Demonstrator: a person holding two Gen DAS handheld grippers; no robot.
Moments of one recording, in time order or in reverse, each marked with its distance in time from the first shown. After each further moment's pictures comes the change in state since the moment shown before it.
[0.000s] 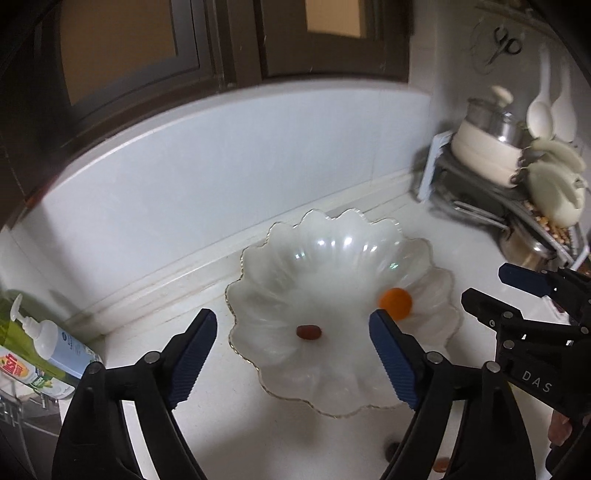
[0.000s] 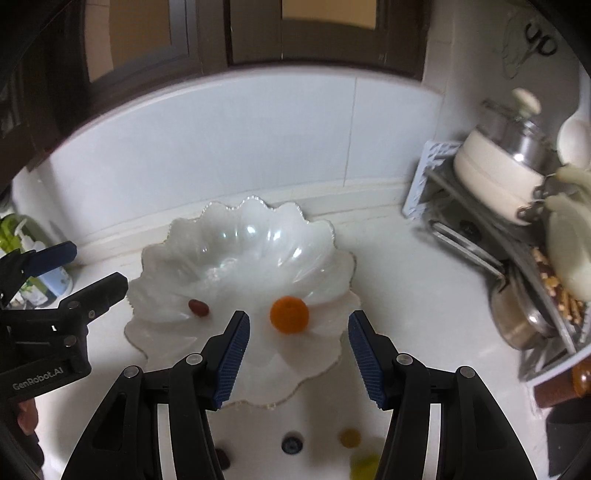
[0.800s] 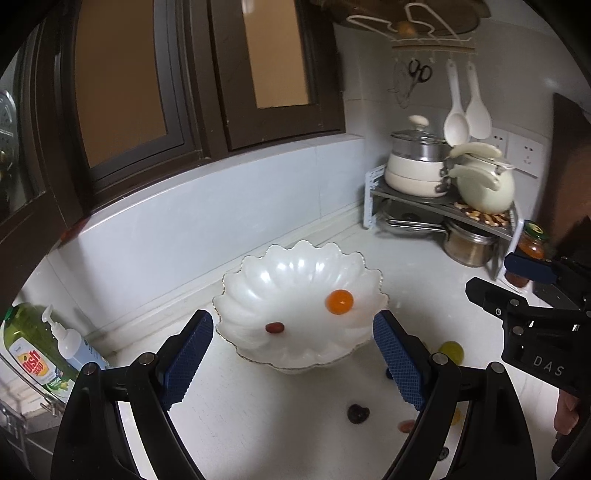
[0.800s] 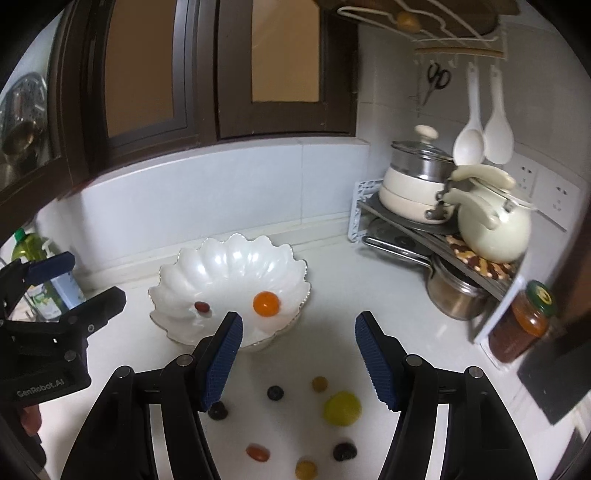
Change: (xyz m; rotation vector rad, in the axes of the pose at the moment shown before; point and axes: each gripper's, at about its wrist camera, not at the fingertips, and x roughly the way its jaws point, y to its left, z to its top) left arm -0.110 -0.041 -0.061 0.119 -0.226 -0.050; right arm -0.129 -0.004 -0.081 0.092 -0.236 -0.105
